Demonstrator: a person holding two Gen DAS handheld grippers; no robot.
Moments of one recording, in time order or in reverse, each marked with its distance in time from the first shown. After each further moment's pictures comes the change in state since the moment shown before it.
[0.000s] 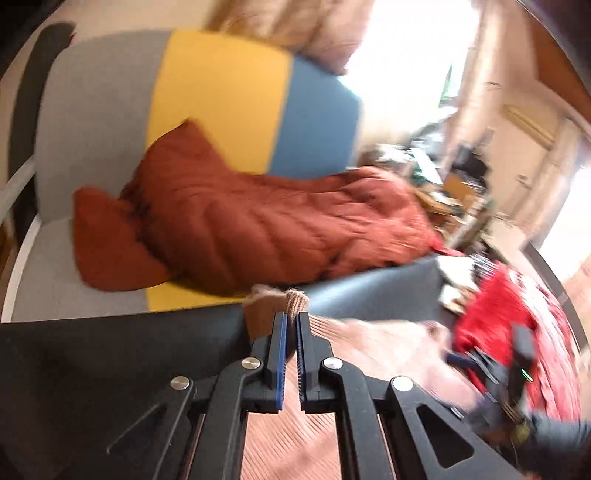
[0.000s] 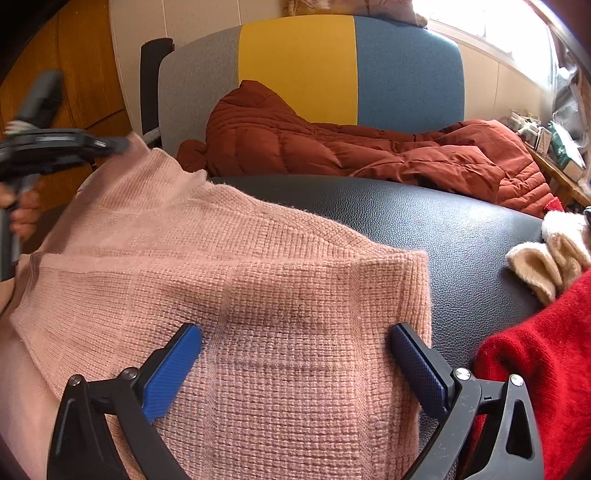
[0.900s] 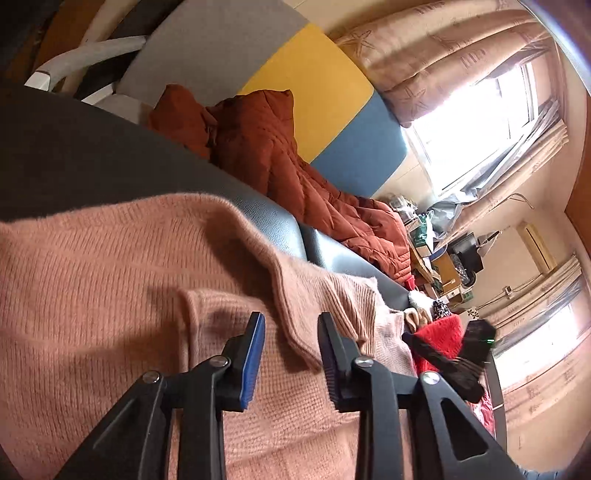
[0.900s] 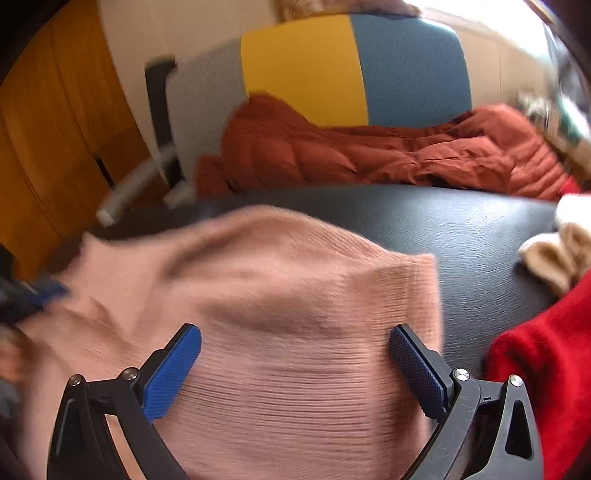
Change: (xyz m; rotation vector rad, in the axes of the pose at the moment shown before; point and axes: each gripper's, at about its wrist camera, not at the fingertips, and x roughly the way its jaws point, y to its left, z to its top) left arm -0.078 0.043 -0.137 -0.513 -0.058 -0.067; right arm -0.019 0.007 0.022 0.116 -0.040 0.246
